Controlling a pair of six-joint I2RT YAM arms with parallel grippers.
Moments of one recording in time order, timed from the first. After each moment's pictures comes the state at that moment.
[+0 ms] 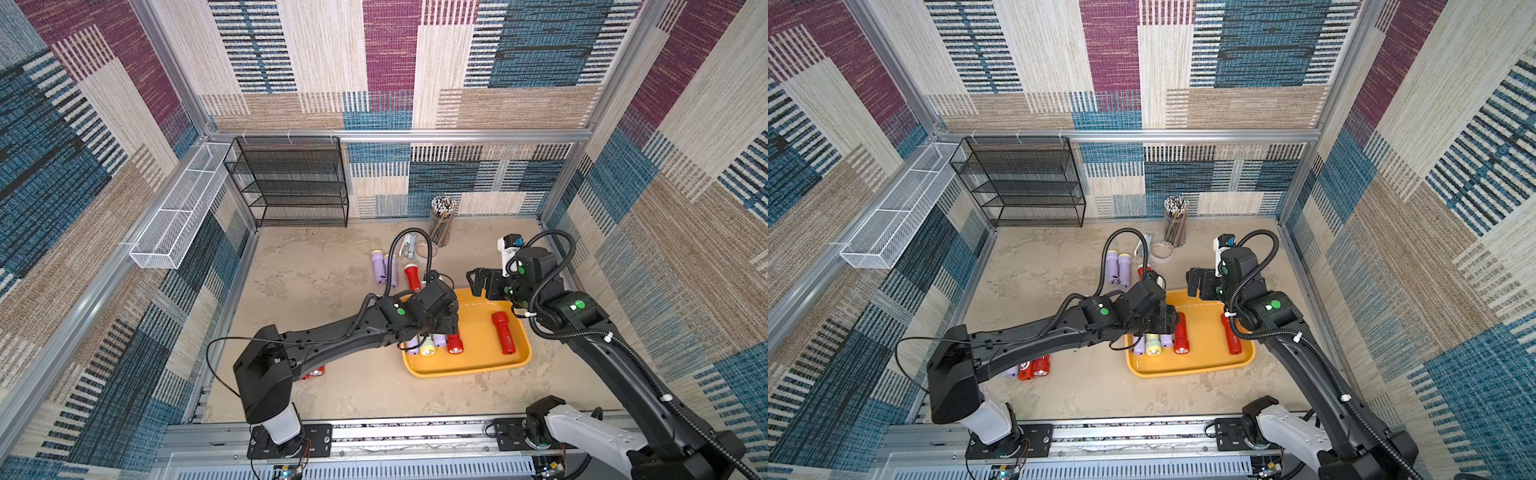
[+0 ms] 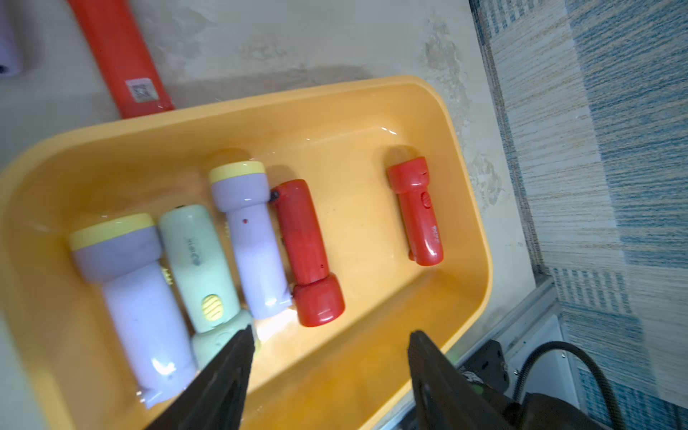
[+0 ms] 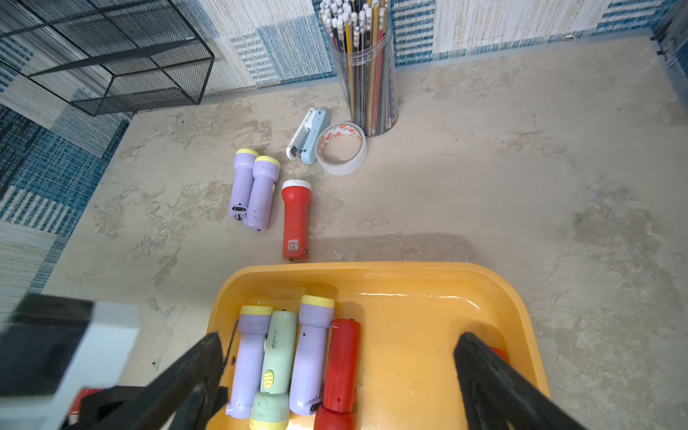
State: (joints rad) left arm -1.06 1.63 1.31 -0.51 -0.15 -0.83; right arm 0.38 1.05 1.07 -0.67 0.02 0.36
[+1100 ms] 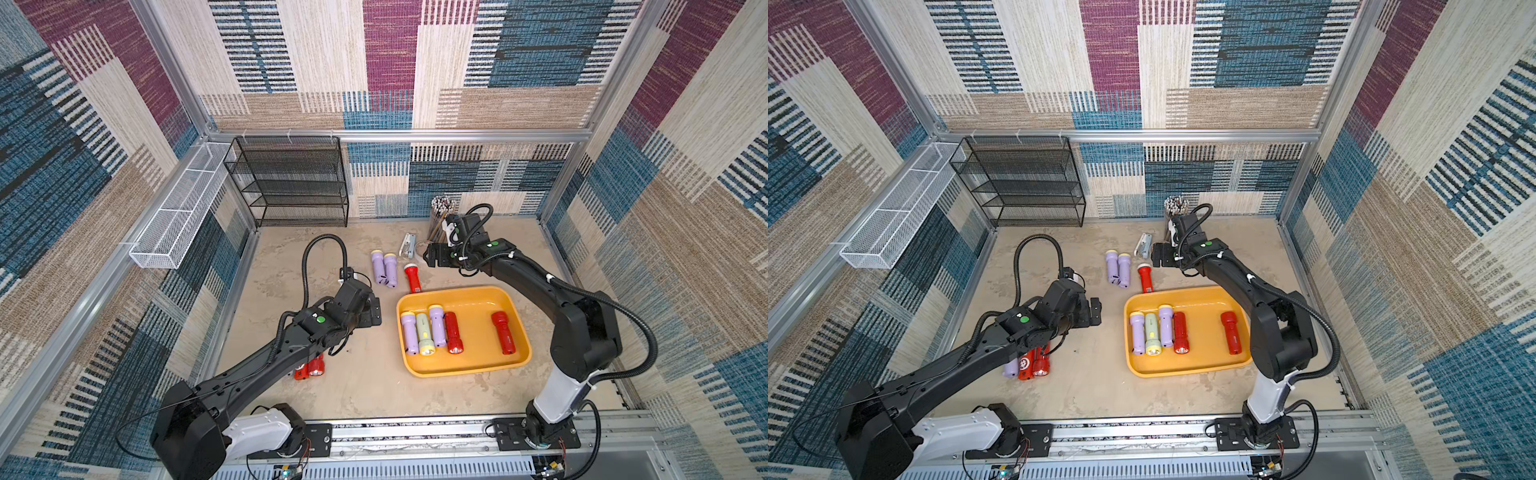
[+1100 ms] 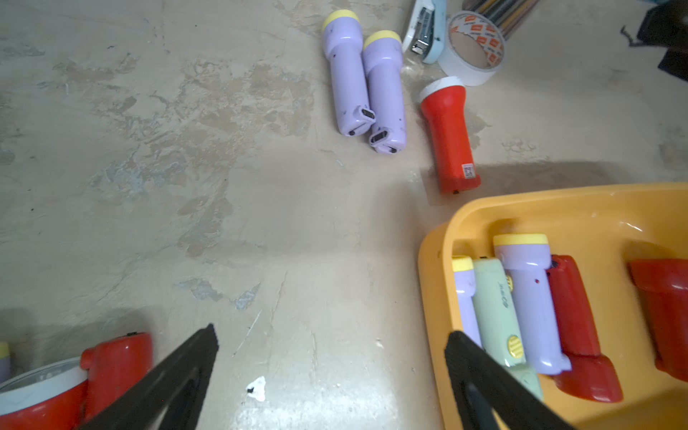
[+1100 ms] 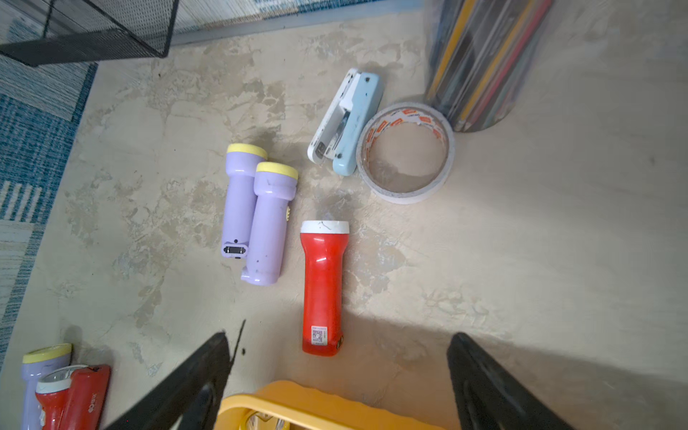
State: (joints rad) left arm -0.68 1.21 0.89 -0.55 -0.30 -0.62; right arm 0.40 1.79 1.47 -0.51 -0.14 0.35
